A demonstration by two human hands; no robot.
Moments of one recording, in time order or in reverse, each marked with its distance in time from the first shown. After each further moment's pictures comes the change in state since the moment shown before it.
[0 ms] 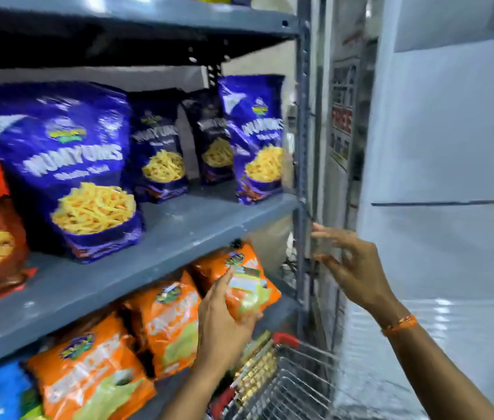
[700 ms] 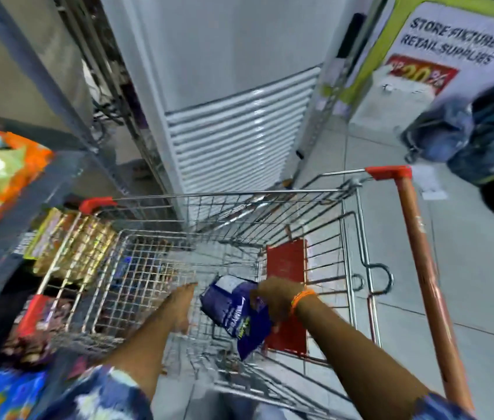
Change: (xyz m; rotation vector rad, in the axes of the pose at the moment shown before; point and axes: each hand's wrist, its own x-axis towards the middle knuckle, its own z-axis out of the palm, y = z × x) left_hand -0.232 -0.156 0.300 0.359 -1.459 -0.191; right_hand -0.391 0.157 -0.023 -0.452 -1.381 0.973
